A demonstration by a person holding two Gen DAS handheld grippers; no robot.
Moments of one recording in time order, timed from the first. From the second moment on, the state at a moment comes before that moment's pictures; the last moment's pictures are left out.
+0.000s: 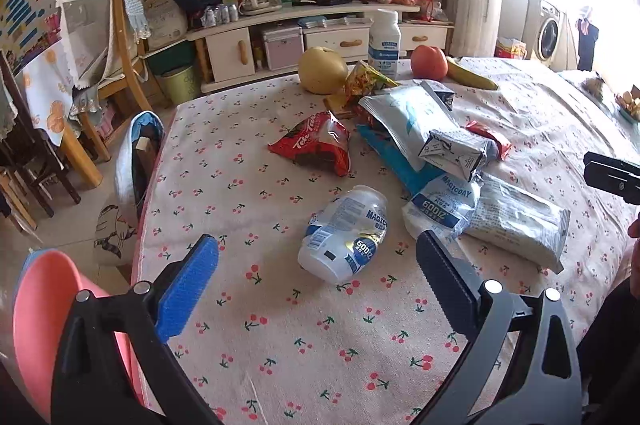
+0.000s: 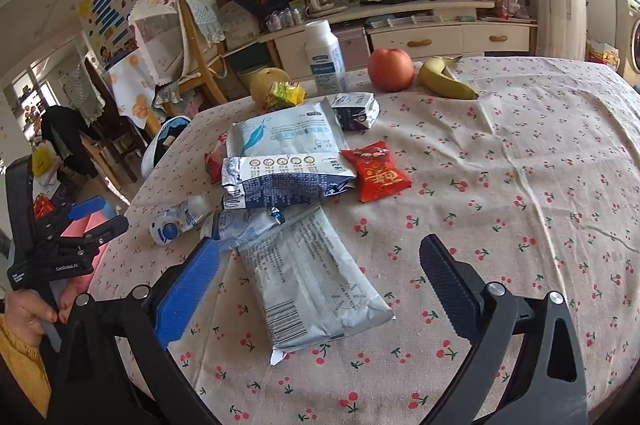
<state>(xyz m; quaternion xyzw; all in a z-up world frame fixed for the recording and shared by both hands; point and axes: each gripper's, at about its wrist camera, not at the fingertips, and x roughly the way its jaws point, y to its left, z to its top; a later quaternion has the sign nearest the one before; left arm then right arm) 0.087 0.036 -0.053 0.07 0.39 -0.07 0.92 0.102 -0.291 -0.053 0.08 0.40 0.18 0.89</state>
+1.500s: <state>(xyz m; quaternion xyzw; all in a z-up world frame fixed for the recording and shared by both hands) 0.128 0.047 -0.102 -0.01 0.47 -0.08 0.88 0.118 -0.222 -0.117 -0.10 0.50 0.20 0.84</state>
